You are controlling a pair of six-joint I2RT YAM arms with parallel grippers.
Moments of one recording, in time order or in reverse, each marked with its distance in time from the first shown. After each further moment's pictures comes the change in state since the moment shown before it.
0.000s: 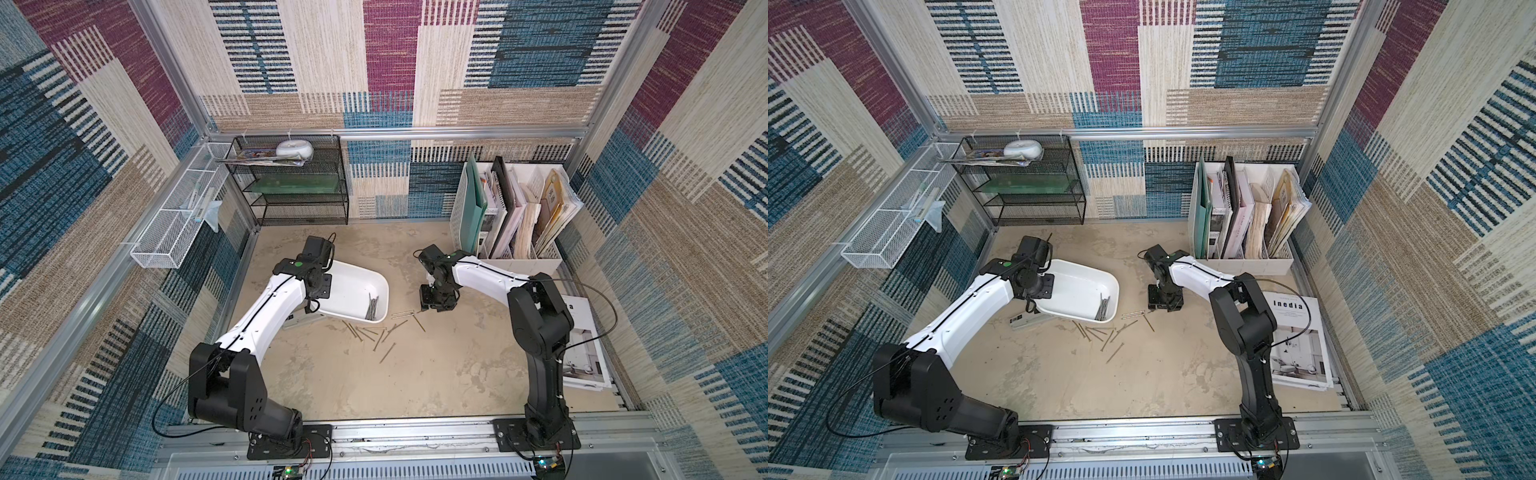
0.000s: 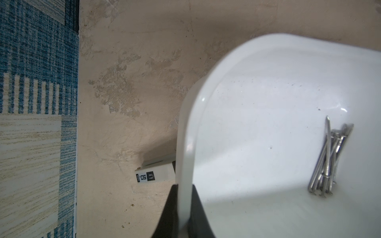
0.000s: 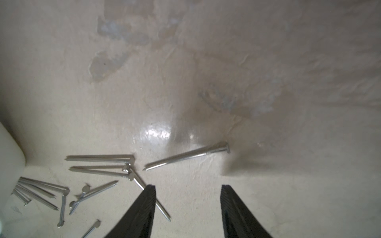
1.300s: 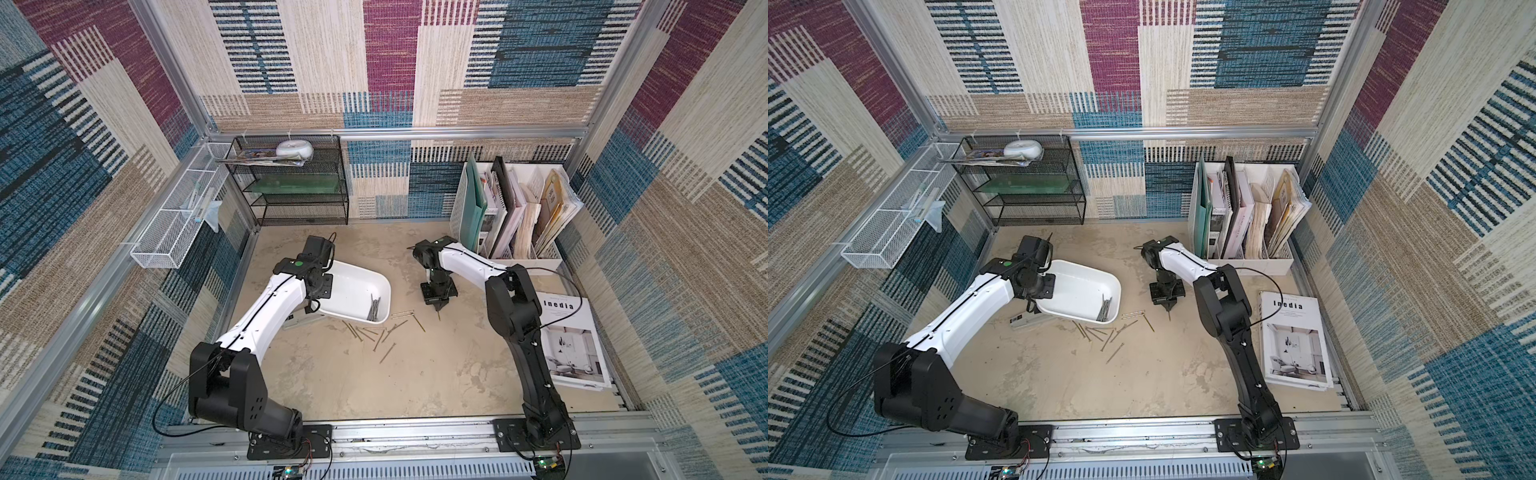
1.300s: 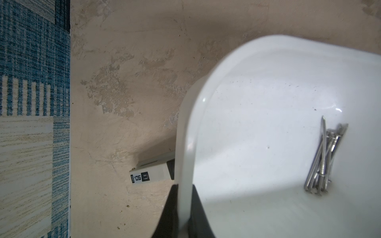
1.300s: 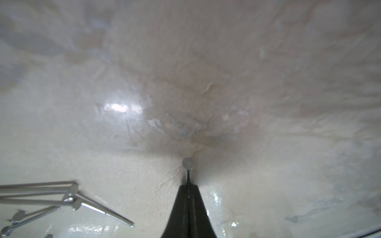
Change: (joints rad) left arm -0.001 0.005 0.006 -0.003 0.027 0.000; right arm -0.014 0.219 0.368 -0.366 0.094 -0.134
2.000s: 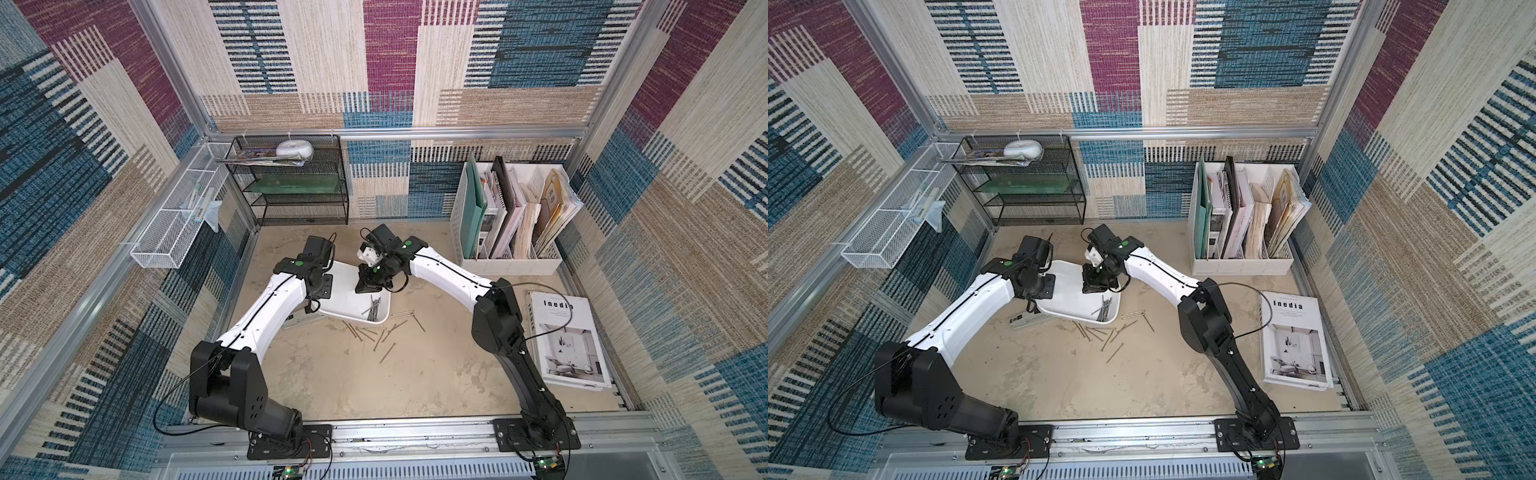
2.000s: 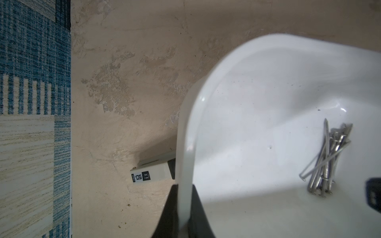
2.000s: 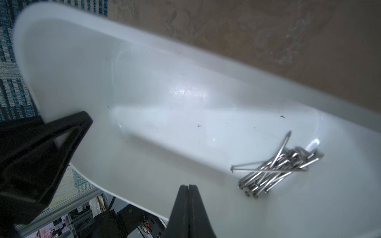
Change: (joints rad) left arm 0.000 0.005 0.000 -0.004 -0.005 -0.001; right arm 0.234 0.074 0.272 0.409 -0.478 0.230
